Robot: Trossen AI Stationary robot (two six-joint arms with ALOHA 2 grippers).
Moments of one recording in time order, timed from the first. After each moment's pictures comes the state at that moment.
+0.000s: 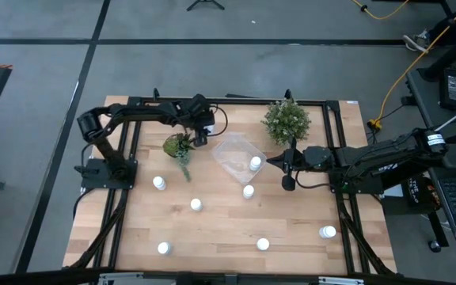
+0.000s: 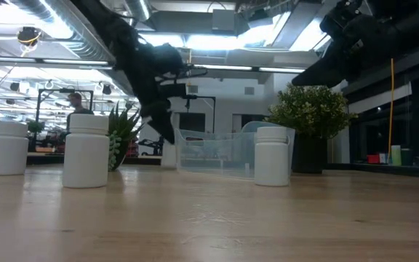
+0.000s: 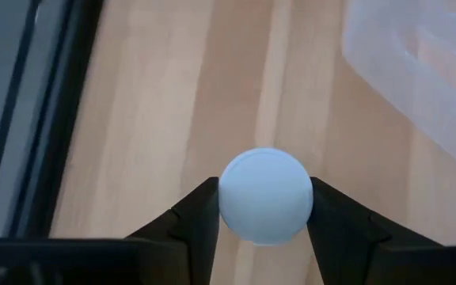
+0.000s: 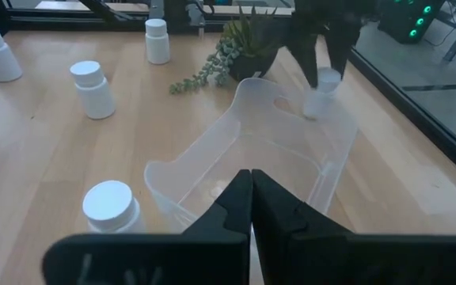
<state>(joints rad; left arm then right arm) 0.54 1.66 1.01 -0.33 0.03 0.41 0.10 0.97 0.39 0.20 0.27 0.04</state>
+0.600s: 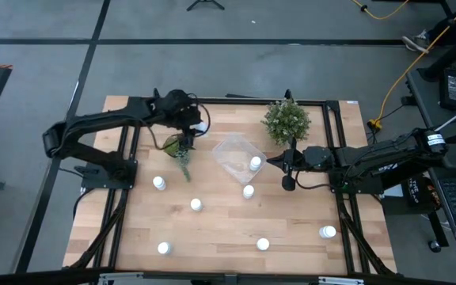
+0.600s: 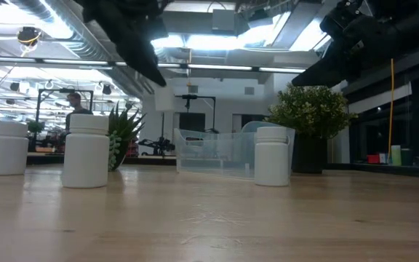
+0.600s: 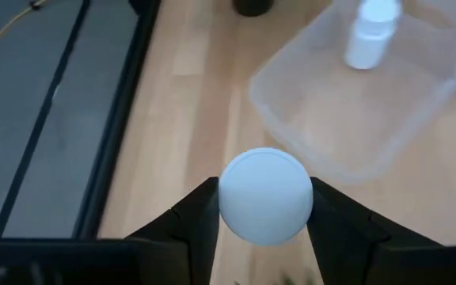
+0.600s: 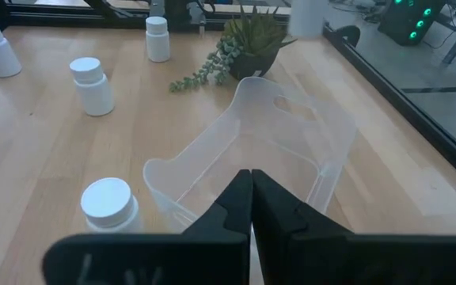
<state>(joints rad) 0.46 1.27 1.01 -0.53 0.10 0.38 0.10 0.97 0.39 0.20 0.27 0.02</state>
